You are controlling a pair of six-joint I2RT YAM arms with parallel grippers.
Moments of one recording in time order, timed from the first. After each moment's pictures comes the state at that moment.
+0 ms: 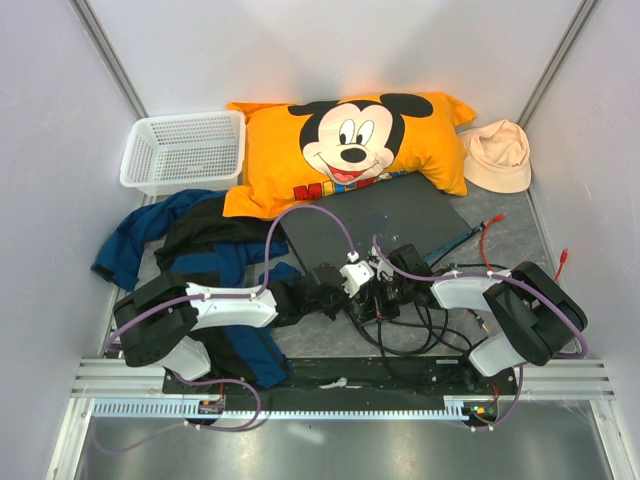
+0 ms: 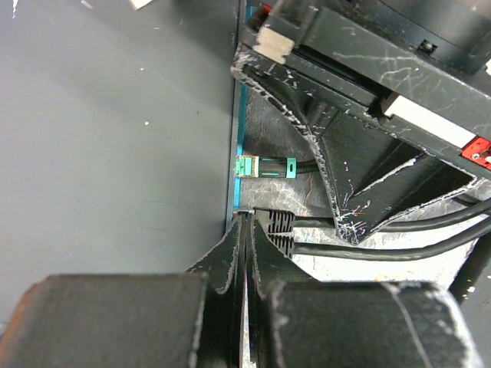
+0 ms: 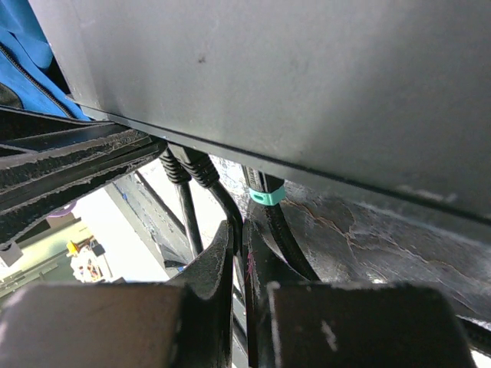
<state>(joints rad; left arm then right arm) -1.09 1.51 0.68 0.17 -0.09 -0.03 0.60 1.50 0.47 0.04 -0.65 0.62</state>
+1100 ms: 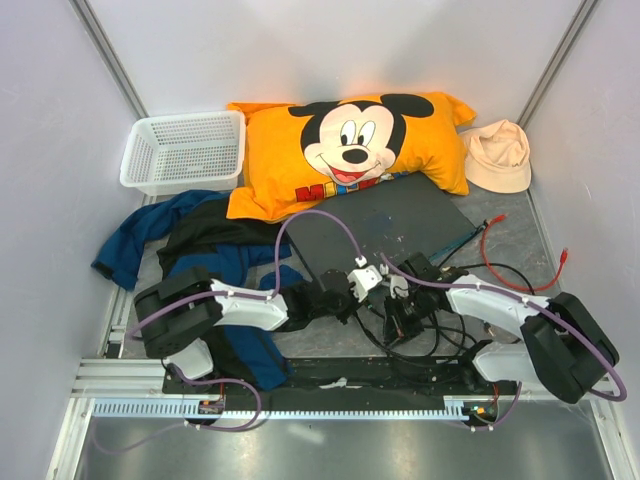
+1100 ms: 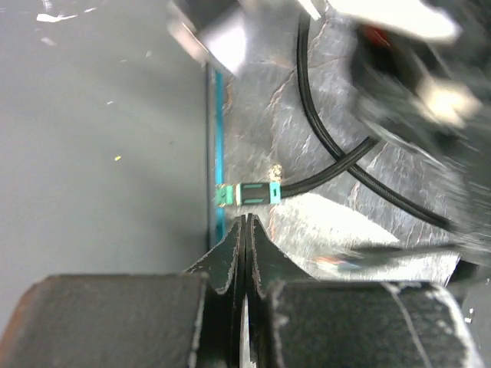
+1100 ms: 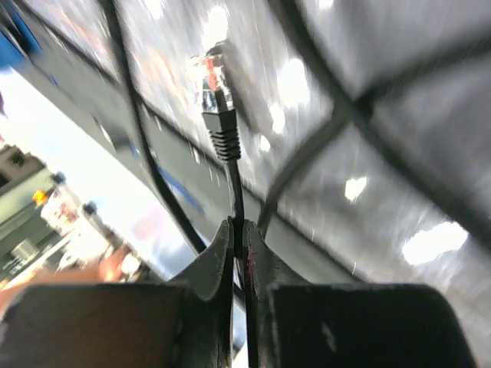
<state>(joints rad) -1.12 1.63 0.66 0.38 -0.05 -0.05 0.60 1.27 0.51 -0.52 -0.64 0.43</state>
